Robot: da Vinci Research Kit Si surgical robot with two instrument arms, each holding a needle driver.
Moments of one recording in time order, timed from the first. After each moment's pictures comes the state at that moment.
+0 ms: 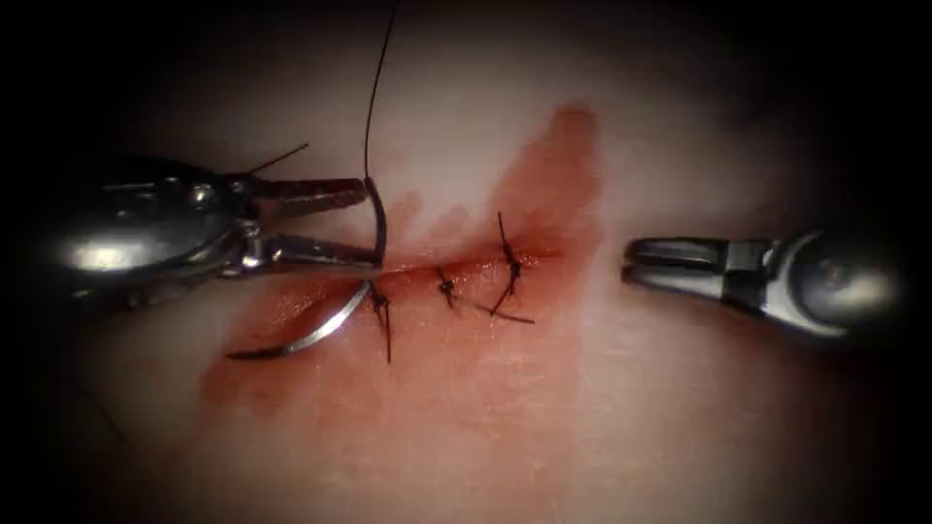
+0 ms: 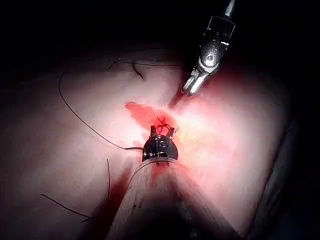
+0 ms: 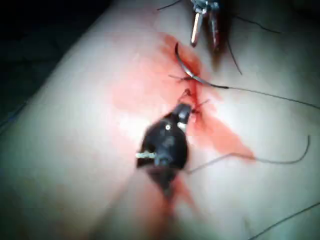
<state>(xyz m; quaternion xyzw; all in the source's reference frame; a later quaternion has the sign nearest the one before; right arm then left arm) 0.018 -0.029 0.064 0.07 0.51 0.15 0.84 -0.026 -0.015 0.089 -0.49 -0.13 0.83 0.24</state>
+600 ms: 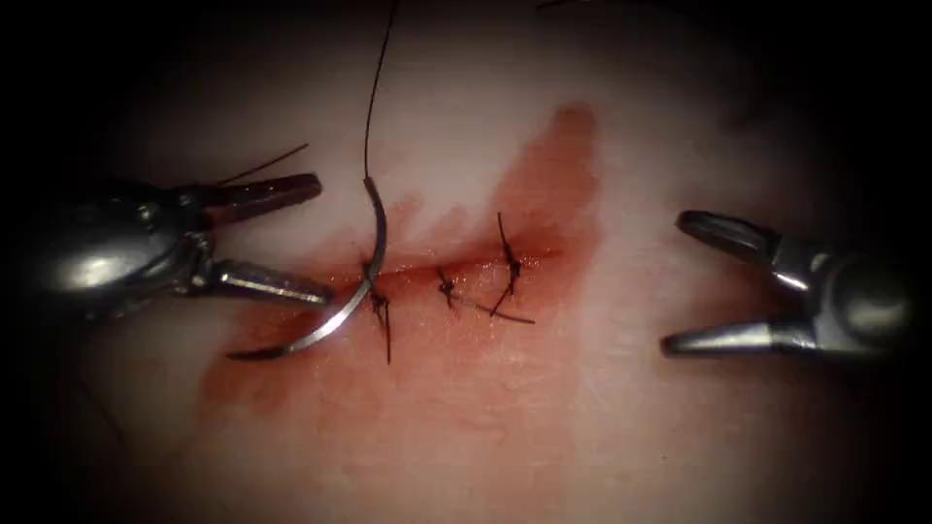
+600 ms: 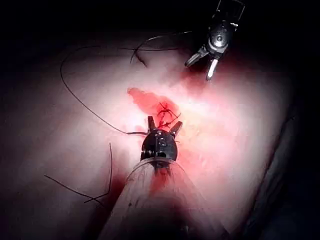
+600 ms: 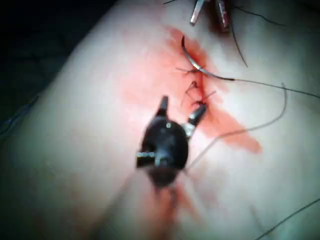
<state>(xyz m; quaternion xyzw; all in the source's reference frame) 0.017 -0.029 0.063 0.07 0.52 0.16 0.83 -0.024 -0.015 0.089 -0.53 -0.14 0.81 0.21</state>
